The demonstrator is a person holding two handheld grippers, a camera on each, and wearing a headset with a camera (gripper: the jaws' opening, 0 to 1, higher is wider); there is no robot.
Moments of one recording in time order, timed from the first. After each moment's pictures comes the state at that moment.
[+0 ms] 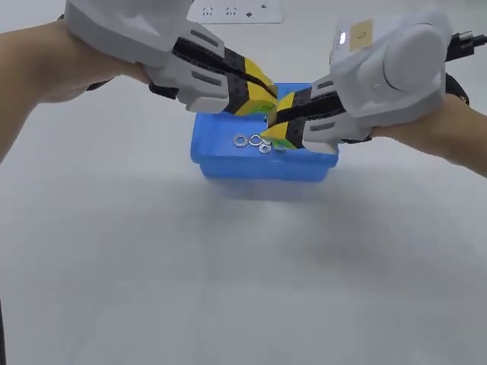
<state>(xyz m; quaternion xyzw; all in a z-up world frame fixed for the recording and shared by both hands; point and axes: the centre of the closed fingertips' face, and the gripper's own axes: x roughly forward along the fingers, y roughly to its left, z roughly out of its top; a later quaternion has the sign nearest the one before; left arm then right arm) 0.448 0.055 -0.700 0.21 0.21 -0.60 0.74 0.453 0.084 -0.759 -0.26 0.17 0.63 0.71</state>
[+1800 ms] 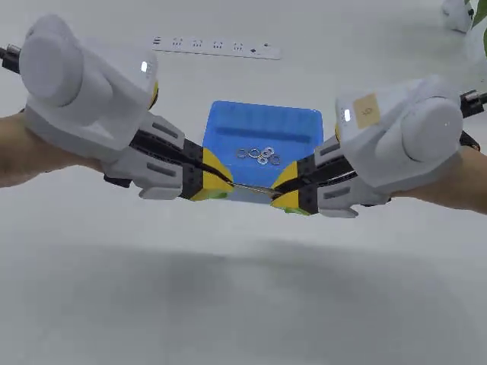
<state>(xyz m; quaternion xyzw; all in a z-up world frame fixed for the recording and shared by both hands) 0.343 0.091 -0.721 0.18 0.25 -0.60 0.74 0.348 0.070 -0.753 -0.33 0.20 0.69 0.61</state>
